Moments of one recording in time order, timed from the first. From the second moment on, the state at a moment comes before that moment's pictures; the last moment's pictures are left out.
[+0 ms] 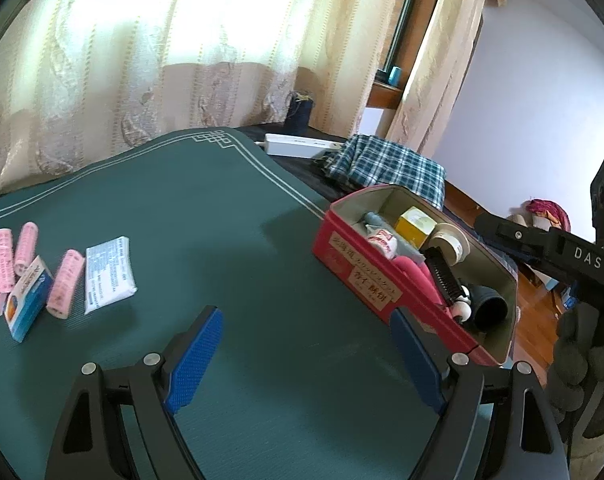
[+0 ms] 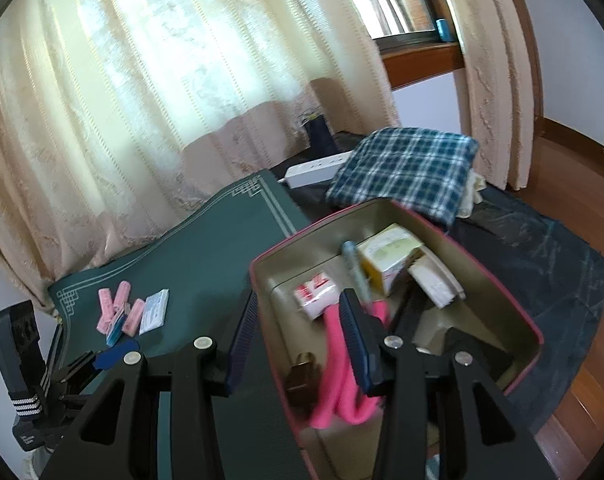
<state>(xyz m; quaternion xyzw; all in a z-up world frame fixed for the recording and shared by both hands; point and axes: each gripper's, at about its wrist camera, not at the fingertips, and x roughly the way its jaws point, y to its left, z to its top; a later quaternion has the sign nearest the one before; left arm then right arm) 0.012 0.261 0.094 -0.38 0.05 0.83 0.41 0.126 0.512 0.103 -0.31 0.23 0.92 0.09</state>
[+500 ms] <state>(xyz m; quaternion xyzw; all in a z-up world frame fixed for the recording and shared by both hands) -0.020 0.192 0.086 -0.39 0.03 0.85 0.35 0.084 0.443 0.083 -0.34 0.20 0.92 0.02</state>
